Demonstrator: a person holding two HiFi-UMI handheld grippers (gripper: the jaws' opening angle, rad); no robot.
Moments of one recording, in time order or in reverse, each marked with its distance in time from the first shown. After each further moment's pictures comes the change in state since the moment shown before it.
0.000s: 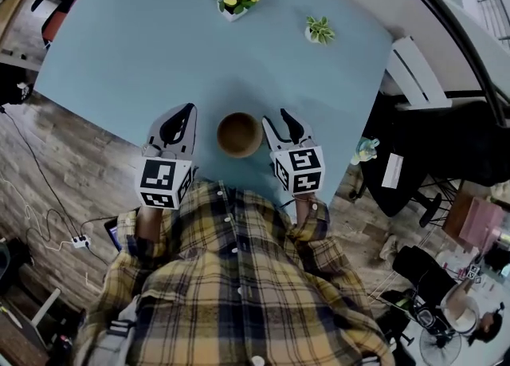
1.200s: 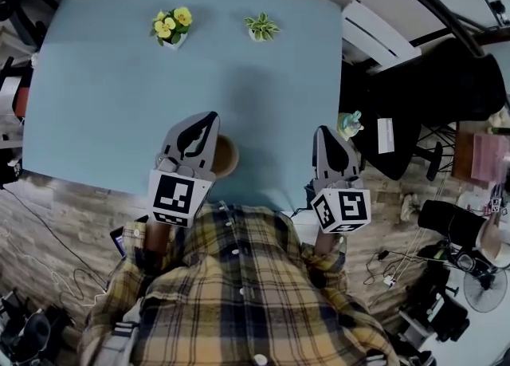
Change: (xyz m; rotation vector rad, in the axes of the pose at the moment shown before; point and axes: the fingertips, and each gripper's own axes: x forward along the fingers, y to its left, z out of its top) left arm 0.055 -0.118 0.076 0.160 -0.078 -0.400; right arm -0.181 -0.095 0.058 0.133 -0.339 -0.465
